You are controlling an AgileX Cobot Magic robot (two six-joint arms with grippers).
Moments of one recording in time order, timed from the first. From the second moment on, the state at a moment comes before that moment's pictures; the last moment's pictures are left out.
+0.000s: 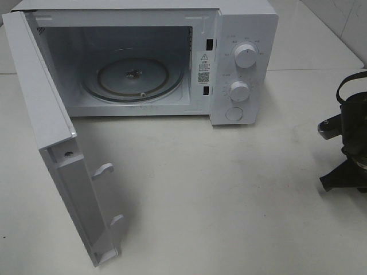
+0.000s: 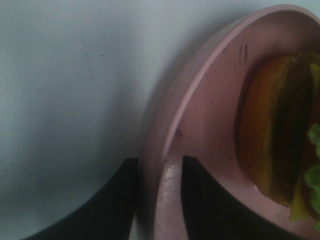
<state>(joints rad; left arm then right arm) 0.08 0.00 -0.50 -0.10 1.04 0.06 0.24 1.86 -0.67 -1.13 0.66 1.20</state>
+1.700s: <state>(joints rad) 0.08 0.00 -0.50 -0.10 1.04 0.06 0.38 0.81 -0.67 -0.13 0.91 0.18</state>
